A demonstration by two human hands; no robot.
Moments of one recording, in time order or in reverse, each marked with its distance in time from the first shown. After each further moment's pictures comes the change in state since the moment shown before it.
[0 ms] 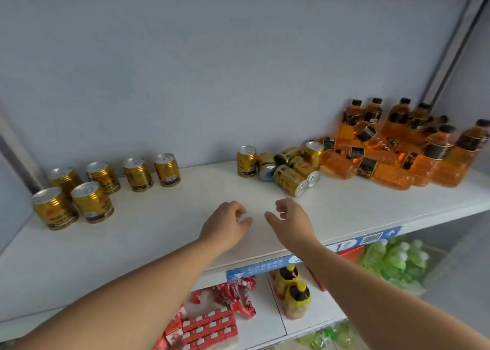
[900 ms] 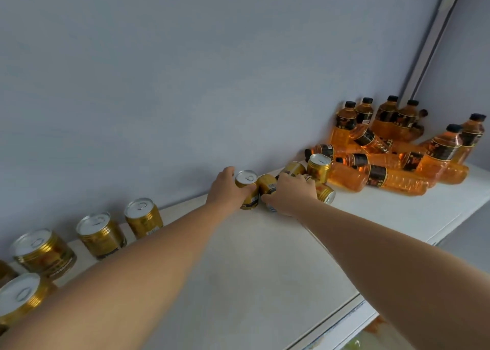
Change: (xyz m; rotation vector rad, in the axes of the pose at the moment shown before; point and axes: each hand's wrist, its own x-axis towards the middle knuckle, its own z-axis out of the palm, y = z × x) left_hand 0.224 -0.003 -0.029 -0.171 -0.057 0.056; right_hand 0.188 -0.057 0.023 -0.811 0.015 0.143
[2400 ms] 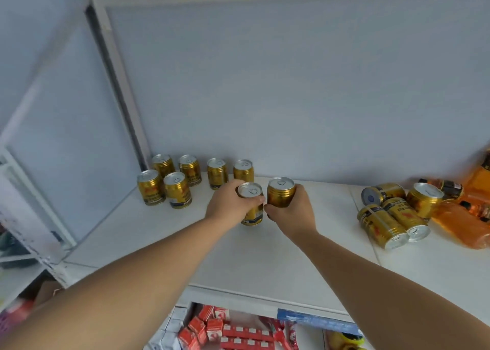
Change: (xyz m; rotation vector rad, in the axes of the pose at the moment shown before) left_hand -0.204 -0.028 -0.084 -0.008 0.493 -0.279; right_hand -0.117 -0.080 0.027 1.067 -0.185 -0.403
